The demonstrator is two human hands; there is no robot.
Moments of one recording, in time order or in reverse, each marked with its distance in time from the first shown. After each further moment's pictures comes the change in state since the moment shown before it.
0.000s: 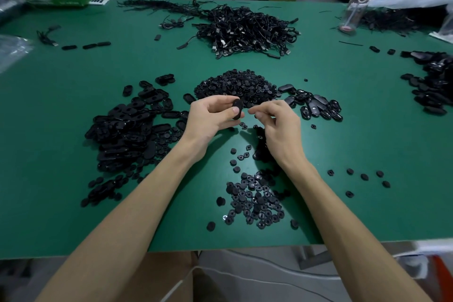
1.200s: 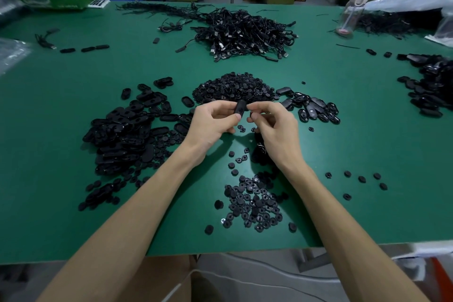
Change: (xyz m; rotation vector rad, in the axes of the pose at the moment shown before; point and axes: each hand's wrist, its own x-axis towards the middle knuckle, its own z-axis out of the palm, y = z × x) left_hand 0.002 -0.005 0.002 0.151 -0.045 0.057; right_hand -0.001 0.000 0.001 0.155 0.014 0.027
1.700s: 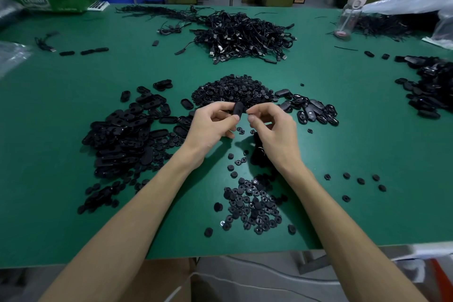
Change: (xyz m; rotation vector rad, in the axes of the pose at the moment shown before) left_hand 0.000 0.001 0.000 0.060 0.013 0.002; right_hand -0.001 0.000 -0.002 -0.031 -0.013 -0.016
